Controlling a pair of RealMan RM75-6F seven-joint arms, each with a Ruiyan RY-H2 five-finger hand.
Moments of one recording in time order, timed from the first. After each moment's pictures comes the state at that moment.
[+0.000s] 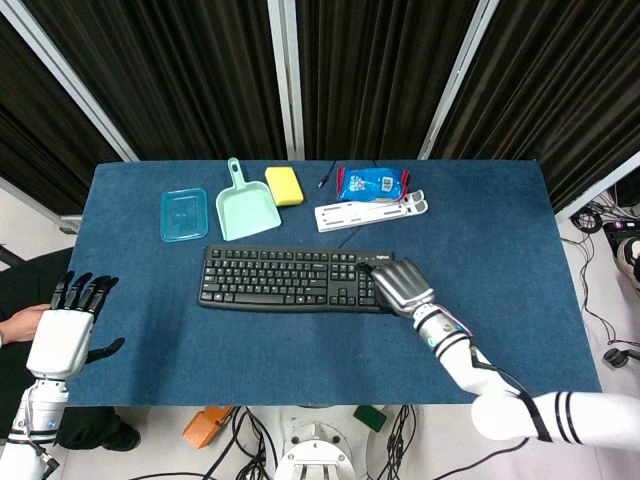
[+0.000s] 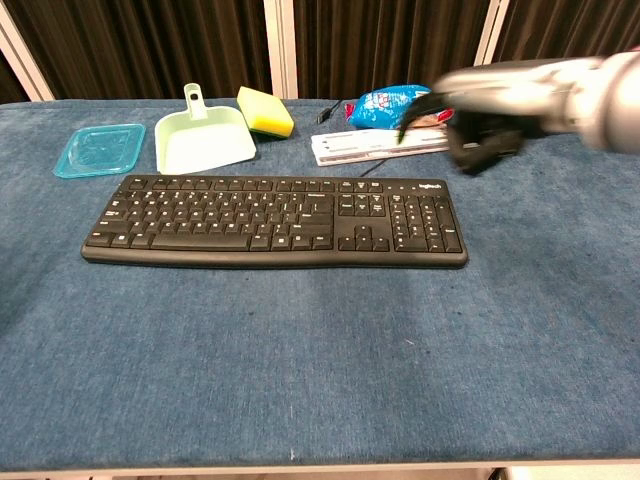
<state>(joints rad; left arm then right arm) -0.10 -1.22 -0.03 -1.64 1.55 1.51 0.26 0.89 -1.33 0.17 -1.91 -0.74 0.94 -0.69</state>
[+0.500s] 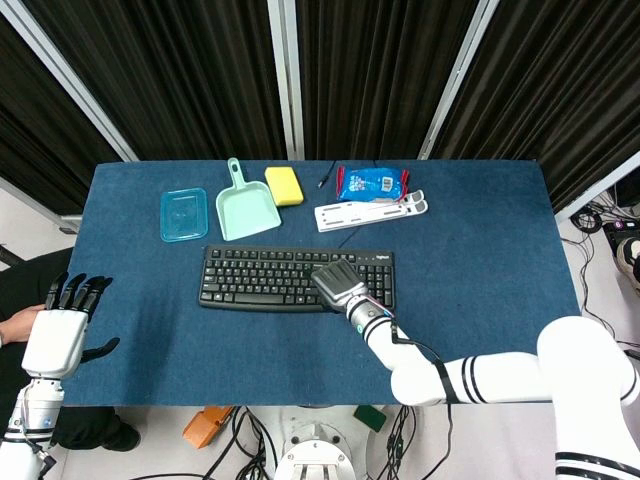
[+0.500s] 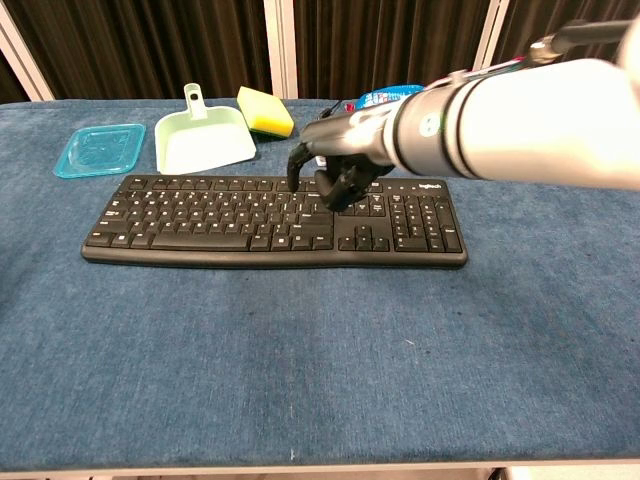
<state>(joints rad) -0.10 -1.23 -0.03 -1.60 1.52 1.49 0.23 1.23 -1.58 0.20 -1.69 -0.31 0.88 -0.86</state>
